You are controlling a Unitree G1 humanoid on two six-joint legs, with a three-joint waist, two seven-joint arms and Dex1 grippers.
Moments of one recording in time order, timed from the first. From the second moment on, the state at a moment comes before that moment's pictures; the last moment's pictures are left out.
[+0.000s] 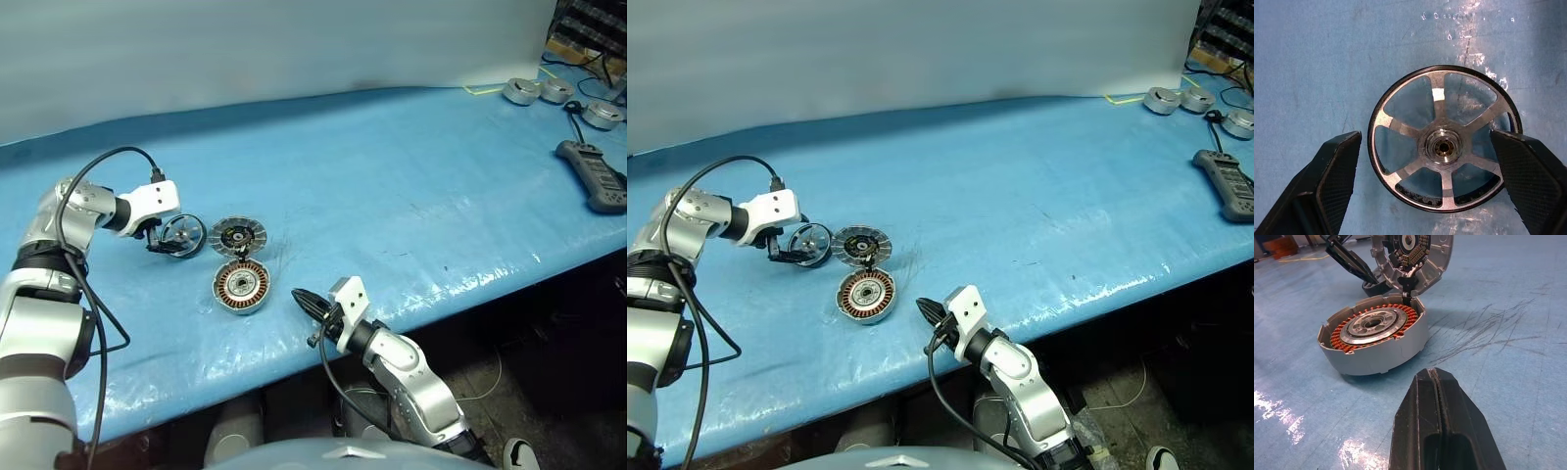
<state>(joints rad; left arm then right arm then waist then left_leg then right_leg) -0.89 0.81 -0.25 1.02 0.24 -0.21 -1.23 0.10 -0.15 0.37 -0.15 0.18 0.14 0.50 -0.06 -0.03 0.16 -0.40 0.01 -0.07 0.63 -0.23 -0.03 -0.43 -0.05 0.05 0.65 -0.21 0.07</state>
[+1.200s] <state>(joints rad) -0.82 0.83 -0.27 0.96 0.27 -0.24 -1.21 0.09 -0.13 0.36 -0.13 0.15 0.16 0.46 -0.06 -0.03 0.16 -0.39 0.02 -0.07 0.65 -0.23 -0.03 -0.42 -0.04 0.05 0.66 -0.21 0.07</state>
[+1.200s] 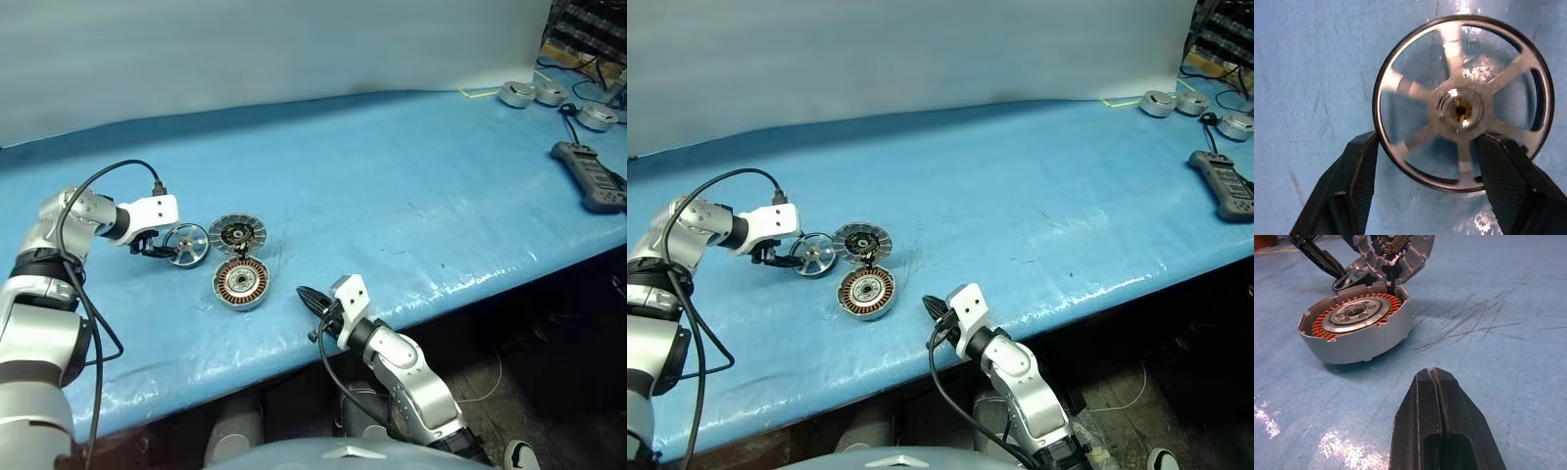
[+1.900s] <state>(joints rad) -0.79 0.90 -0.25 0.79 0.23 -0.18 -1.27 0.07 -0.13 0.36 -0.12 0.14 0.16 0.46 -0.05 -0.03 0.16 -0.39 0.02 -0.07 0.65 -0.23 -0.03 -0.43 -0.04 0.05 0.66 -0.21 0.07</state>
